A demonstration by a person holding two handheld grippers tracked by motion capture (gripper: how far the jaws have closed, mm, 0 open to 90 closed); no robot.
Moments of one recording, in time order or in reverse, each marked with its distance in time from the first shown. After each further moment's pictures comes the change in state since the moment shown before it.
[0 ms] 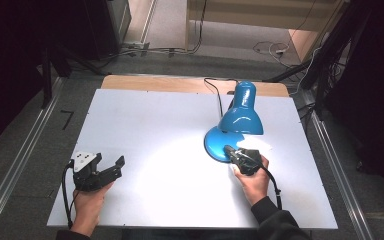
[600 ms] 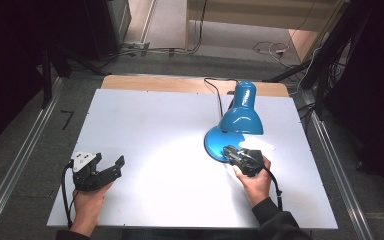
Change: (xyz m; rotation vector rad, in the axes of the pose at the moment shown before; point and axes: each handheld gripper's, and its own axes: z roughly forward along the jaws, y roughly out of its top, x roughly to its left) left arm 0.000 0.000 -0.001 -0.006 -0.004 -0.004; right arm -0.001 0.000 -0.008 -0.005 0.034 0.035
